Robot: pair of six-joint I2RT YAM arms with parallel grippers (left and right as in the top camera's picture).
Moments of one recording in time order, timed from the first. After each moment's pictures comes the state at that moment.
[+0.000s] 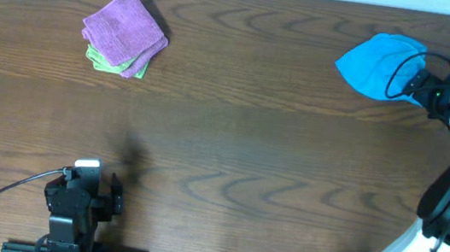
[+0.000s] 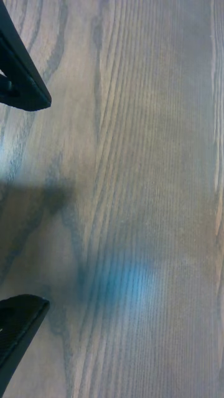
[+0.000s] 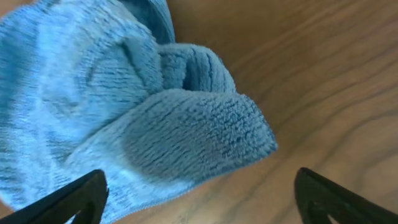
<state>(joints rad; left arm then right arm) -0.06 0.02 0.22 -0.87 -0.22 -0.01 -0.42 2.08 1.46 -0.35 -0.13 0.17</state>
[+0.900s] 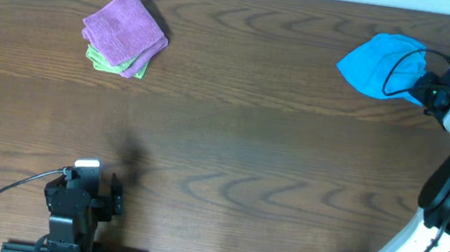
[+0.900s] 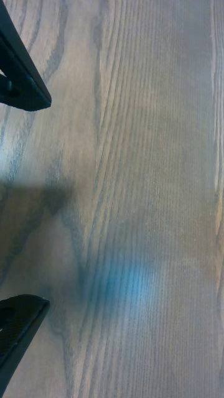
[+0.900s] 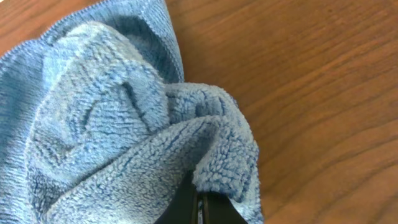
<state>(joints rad) -0.06 0.02 0.22 -0.87 -0.22 -0.01 -0.42 2.15 1.46 -0.18 -0.17 0.18</state>
